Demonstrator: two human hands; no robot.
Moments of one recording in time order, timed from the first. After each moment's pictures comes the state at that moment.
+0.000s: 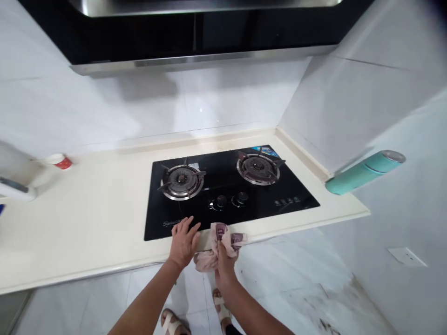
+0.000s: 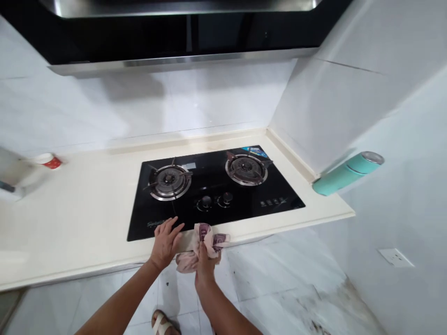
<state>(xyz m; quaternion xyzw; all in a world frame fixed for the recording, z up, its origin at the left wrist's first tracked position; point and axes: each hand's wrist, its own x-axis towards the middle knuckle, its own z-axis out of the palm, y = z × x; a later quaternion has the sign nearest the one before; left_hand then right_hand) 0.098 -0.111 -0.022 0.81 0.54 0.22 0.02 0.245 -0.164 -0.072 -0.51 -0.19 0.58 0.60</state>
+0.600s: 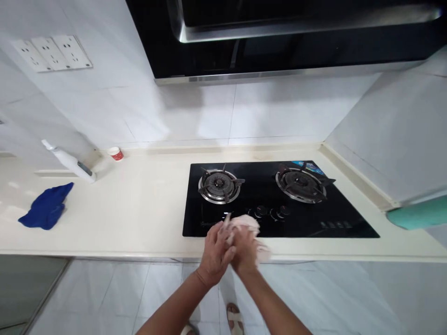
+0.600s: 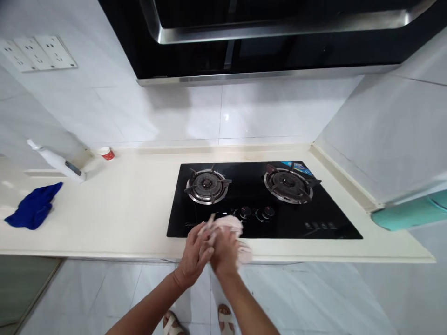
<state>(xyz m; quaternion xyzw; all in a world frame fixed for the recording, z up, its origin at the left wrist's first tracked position) 0.077 -0.154 0.010 0.75 0.49 0.42 0.17 0.200 -0.113 -0.060 -0.65 -0.68 0.10 0.32</state>
